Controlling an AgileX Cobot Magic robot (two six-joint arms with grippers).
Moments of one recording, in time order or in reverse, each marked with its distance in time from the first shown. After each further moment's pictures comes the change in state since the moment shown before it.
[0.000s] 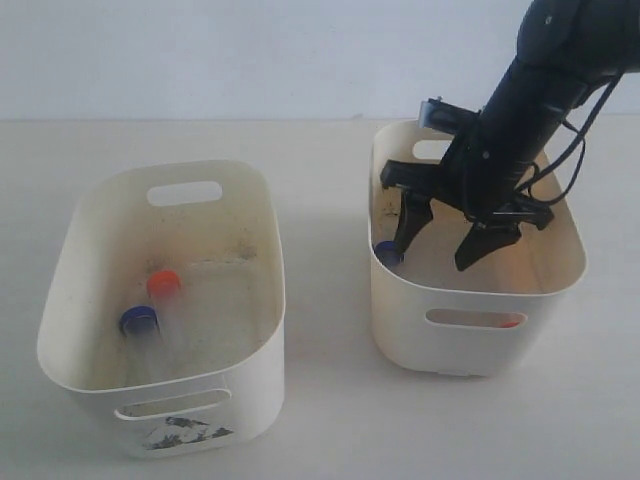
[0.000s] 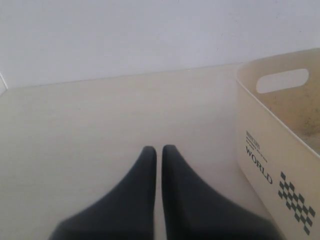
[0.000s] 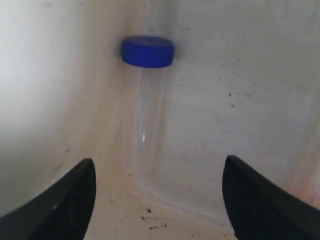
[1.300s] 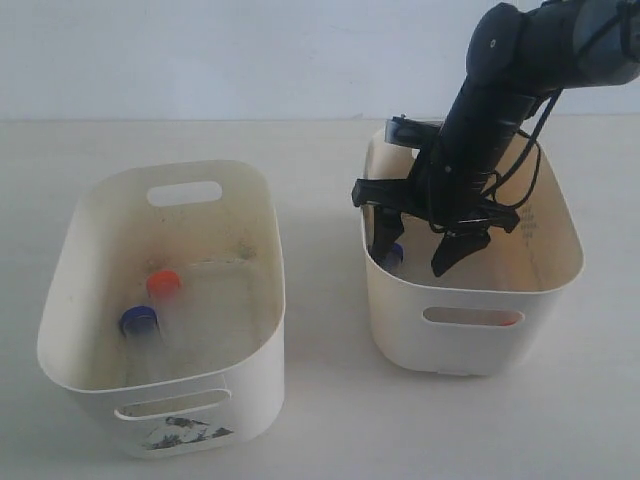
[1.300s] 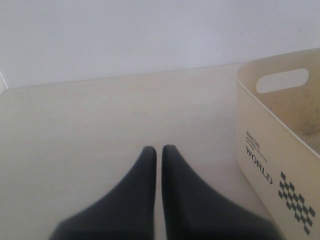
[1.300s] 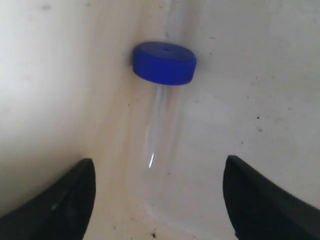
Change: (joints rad) left arm 0.000 0.000 0.000 0.000 0.000 0.000; right arm 0.071 0.097 -0.083 -0.055 0.005 0.034
